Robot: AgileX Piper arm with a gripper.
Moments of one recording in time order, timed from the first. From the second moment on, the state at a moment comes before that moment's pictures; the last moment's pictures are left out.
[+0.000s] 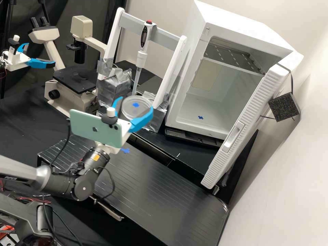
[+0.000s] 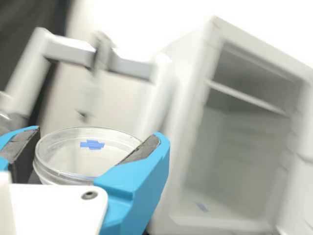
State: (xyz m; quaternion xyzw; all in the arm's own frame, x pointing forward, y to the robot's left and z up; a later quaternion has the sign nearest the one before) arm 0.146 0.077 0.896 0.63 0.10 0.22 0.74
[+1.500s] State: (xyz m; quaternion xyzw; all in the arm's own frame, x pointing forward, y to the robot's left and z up) arm 0.276 0.264 0.732 0.60 0.36 0.10 0.71
